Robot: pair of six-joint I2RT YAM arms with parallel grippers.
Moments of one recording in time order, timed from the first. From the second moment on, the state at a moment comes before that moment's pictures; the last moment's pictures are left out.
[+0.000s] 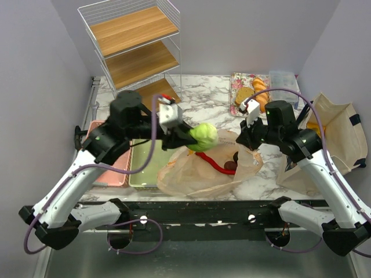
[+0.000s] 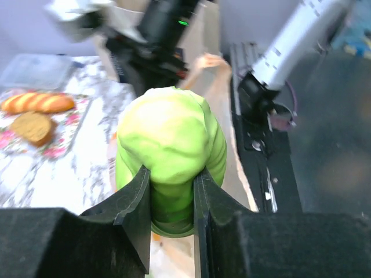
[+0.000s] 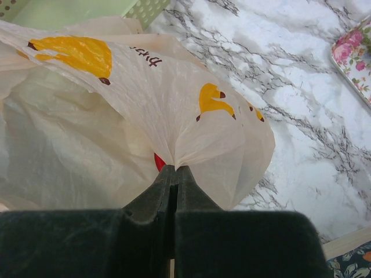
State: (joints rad) left arm -0.79 1.10 1.38 -0.52 0.81 0.24; right arm 0.47 1.04 1.21 -0.86 -0.28 -0.18
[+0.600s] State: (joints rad) left arm 0.36 0.98 1.12 -0.95 0.67 0.41; right arm 0.47 1.02 1.16 -0.87 -0.30 -0.20
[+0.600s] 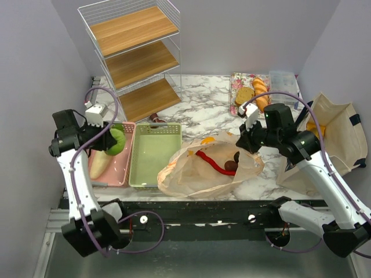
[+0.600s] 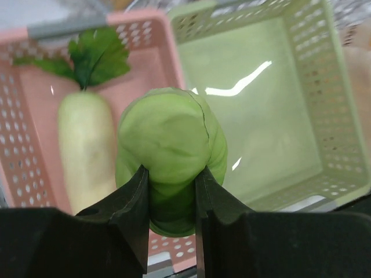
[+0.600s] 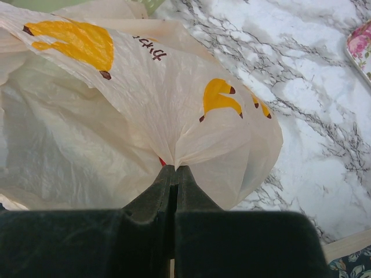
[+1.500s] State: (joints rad) left arm 0.36 1.42 1.04 -0.67 0.53 0.39; right arm 0.47 1.04 1.17 -0.93 -0.32 -0.26
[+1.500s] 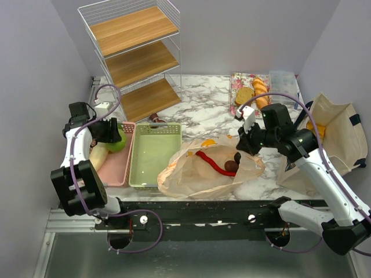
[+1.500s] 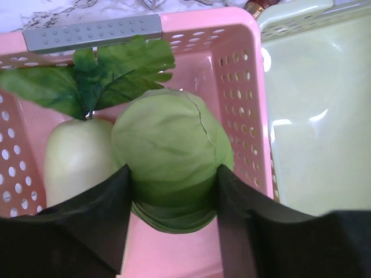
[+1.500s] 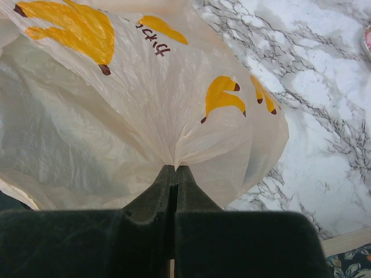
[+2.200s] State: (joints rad) left arm 0.22 0.95 1.01 -0.74 0.66 0.58; right arm 0.47 0.83 1.04 -0.89 -0.43 -0.51
